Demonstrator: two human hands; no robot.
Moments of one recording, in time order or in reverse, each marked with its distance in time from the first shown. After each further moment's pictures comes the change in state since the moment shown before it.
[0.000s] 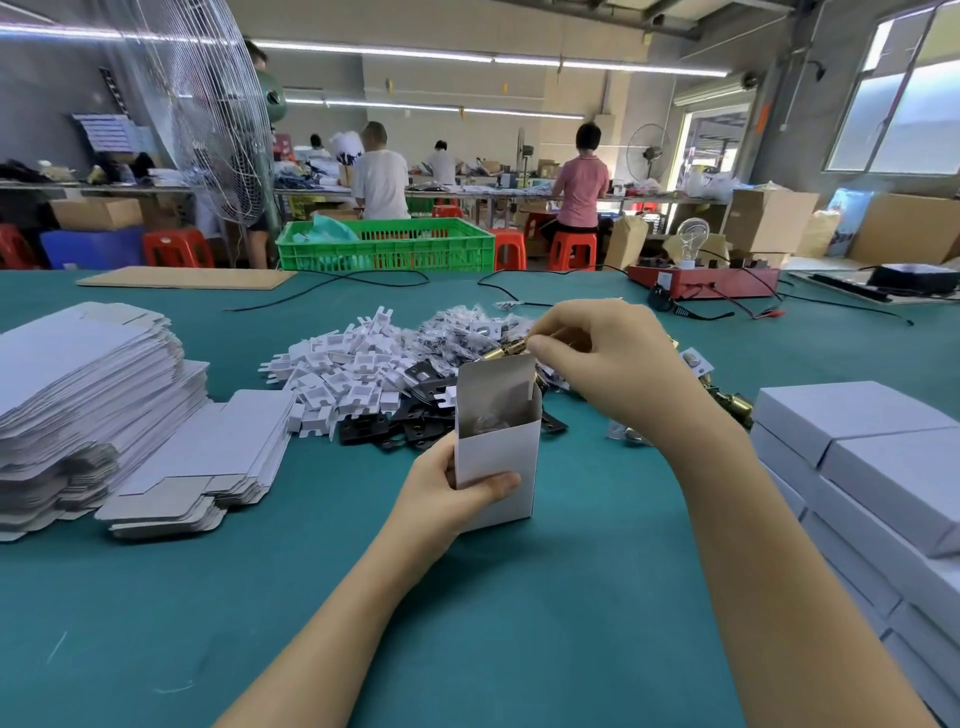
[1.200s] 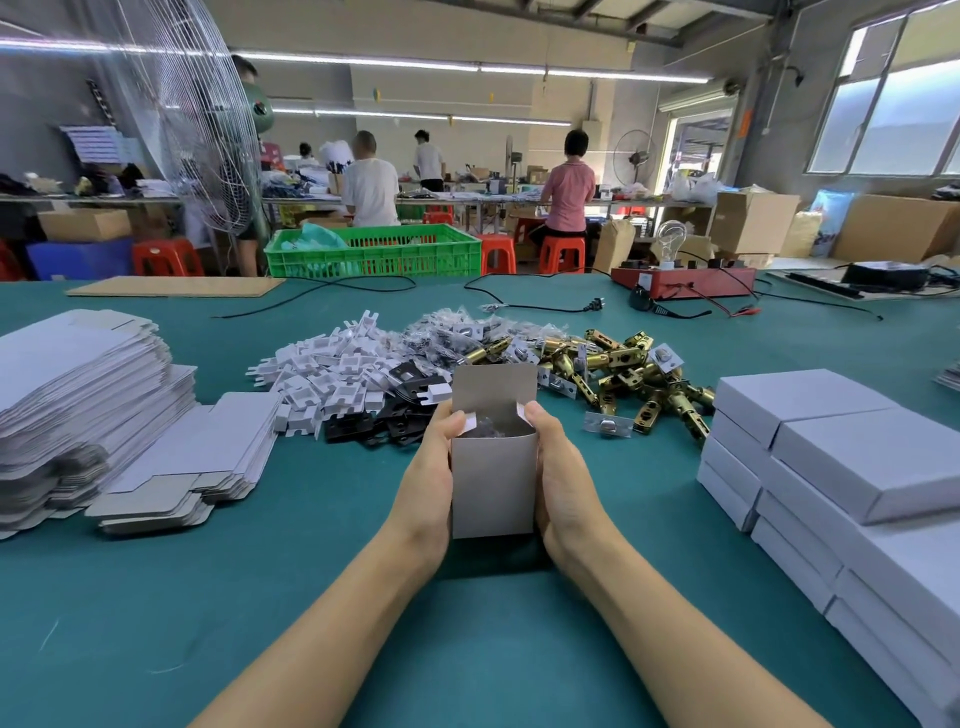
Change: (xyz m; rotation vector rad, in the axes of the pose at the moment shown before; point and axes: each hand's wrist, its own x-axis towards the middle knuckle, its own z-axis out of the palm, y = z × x) left_hand -0.008 0.026 0.034 -0.399 0.037 -0.126; right_hand -0.066 0.036 0.097 1.246 -0.004 0.585
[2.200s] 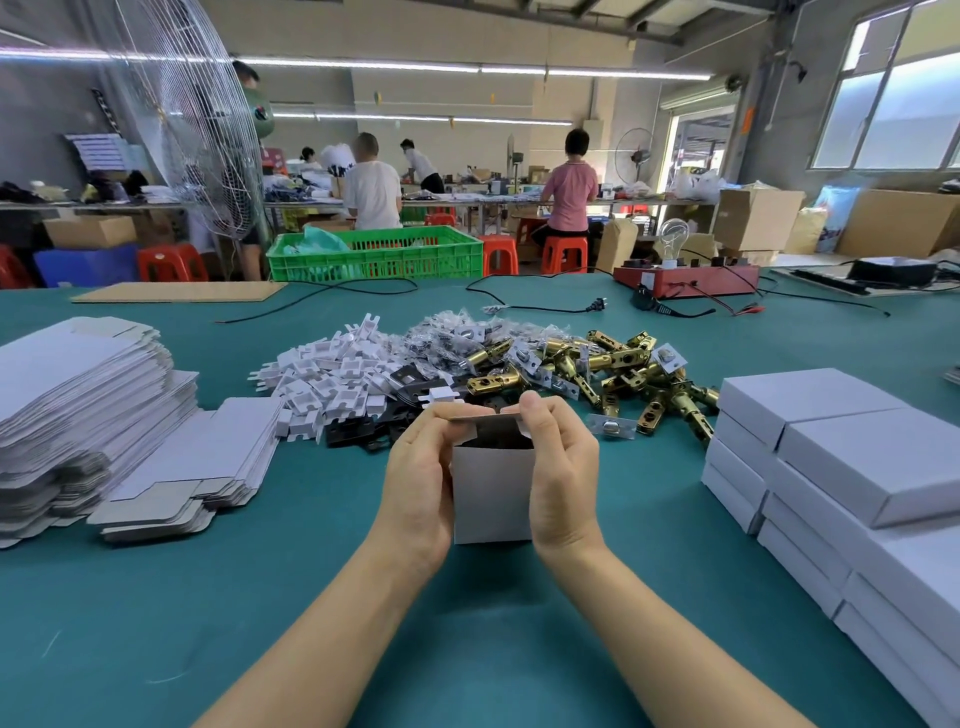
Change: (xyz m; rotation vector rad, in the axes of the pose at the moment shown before) left_hand -0.001 0.015 0.005 -0.052 0.097 0.138; right_hand -0.018 -0.016 0.026 -0.112 0.221 -0.579
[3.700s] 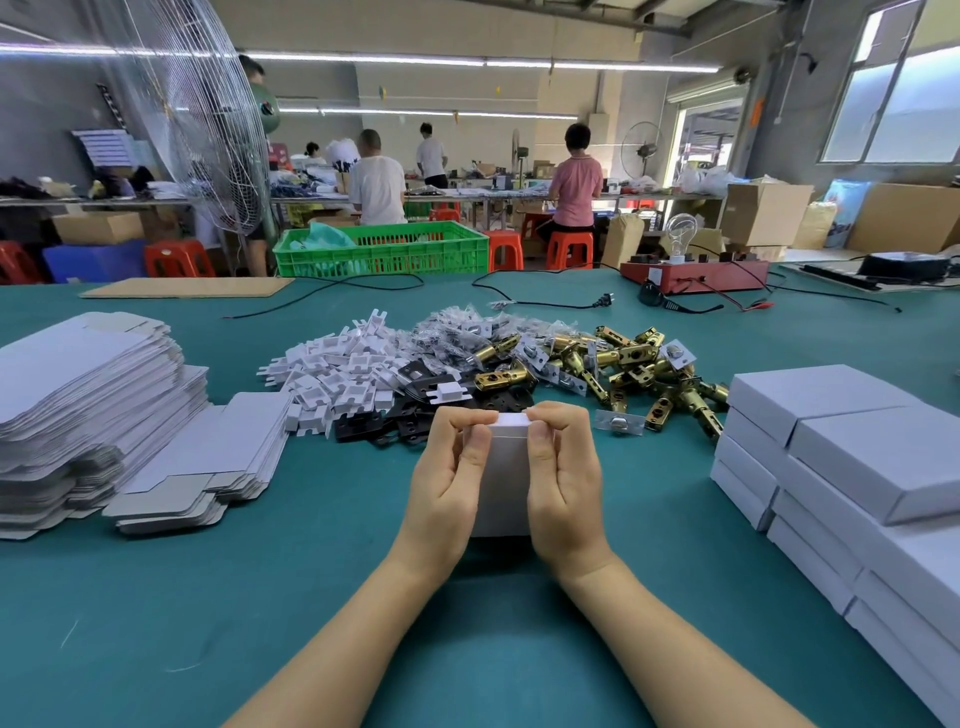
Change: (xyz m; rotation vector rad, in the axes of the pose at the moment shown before) left_hand -0.008 -0.026 -0.018 0.552 -0.095 0.450; right_hand -0.006 0.028 -0.015 -0.373 -0.049 -0.344
